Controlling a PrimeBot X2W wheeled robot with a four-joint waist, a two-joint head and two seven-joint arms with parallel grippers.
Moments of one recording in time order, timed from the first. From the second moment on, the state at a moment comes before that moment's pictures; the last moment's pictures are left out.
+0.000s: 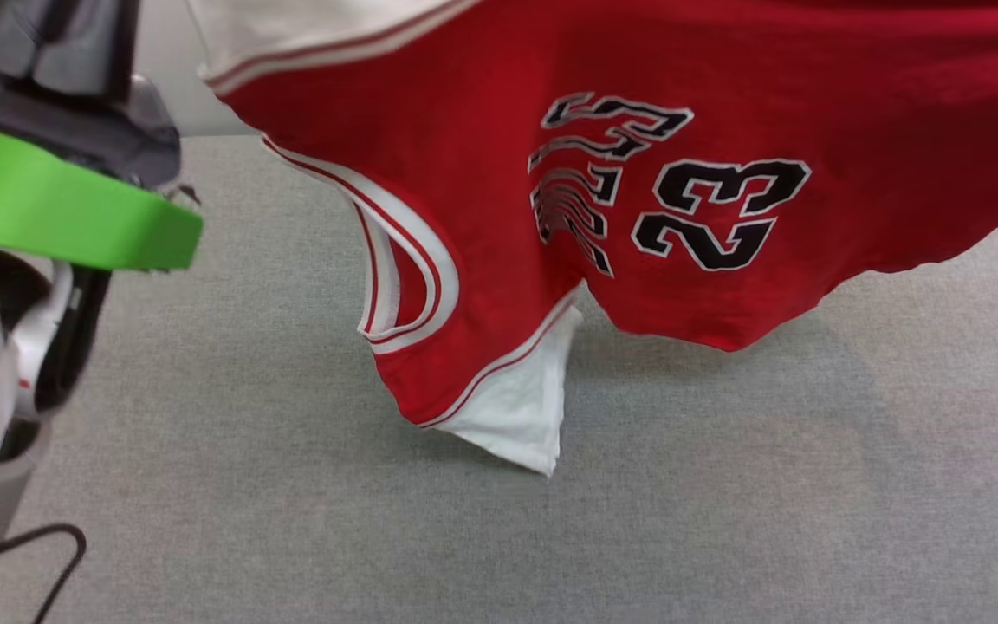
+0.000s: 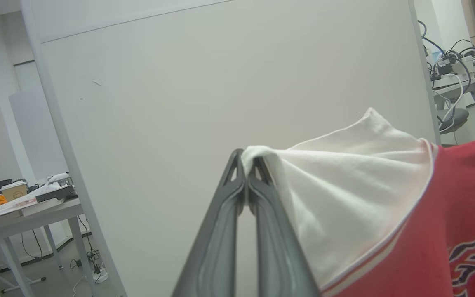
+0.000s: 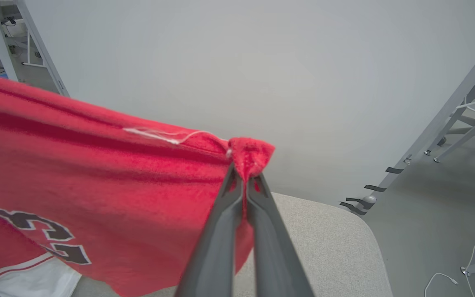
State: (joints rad) left arm -0.72 0.66 -0.32 -0.44 -0.50 0.20 0.22; right arm -0.64 -0.67 -0.06 -0.17 0.74 0.13 0.78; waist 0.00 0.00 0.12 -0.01
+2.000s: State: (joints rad) left arm -1.51 0.36 -0.51 0.76 -0.34 -0.10 -0.26; right arm -1.35 -0.38 0.27 0.71 0.44 0.13 -0.12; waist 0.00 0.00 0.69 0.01
